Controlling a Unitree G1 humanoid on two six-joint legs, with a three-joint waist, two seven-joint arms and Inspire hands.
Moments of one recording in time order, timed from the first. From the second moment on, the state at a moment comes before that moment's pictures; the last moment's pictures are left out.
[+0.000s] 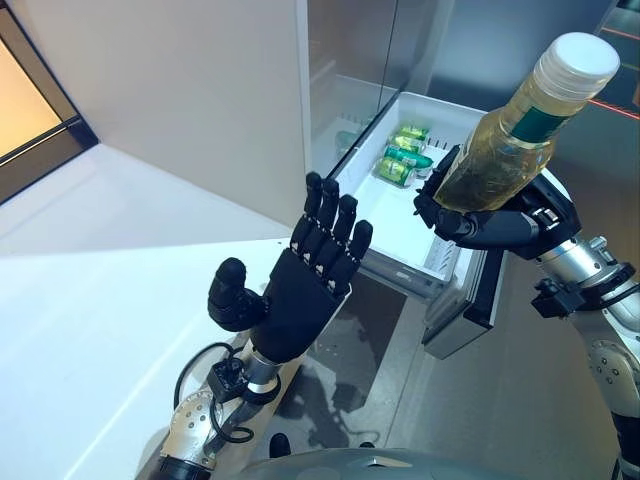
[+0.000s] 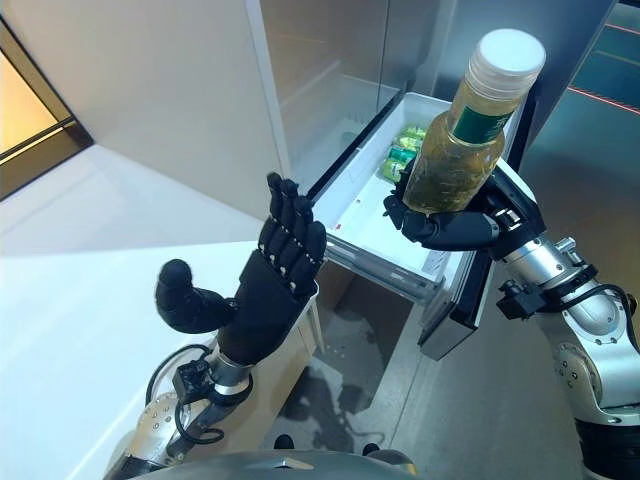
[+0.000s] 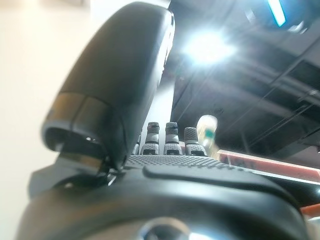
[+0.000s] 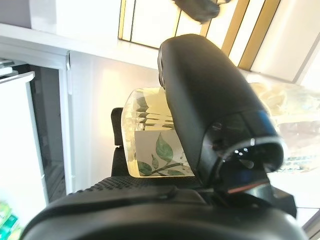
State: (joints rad) left arm 0.19 0.20 -0.22 -0.04 -1.76 0.67 -0.87; right arm 0.03 -0.70 -0.24 -0.42 0.67 0.08 0.42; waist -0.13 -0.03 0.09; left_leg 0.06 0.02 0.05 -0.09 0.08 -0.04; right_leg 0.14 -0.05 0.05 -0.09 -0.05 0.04
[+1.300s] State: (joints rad) left arm 0.10 0.23 -0.11 1.18 -0.46 -0.07 -0.22; right arm 0.03 -0.97 -0.13 -0.22 0.52 0.18 0.41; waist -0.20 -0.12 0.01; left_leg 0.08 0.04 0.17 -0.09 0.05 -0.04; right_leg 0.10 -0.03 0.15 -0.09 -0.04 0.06
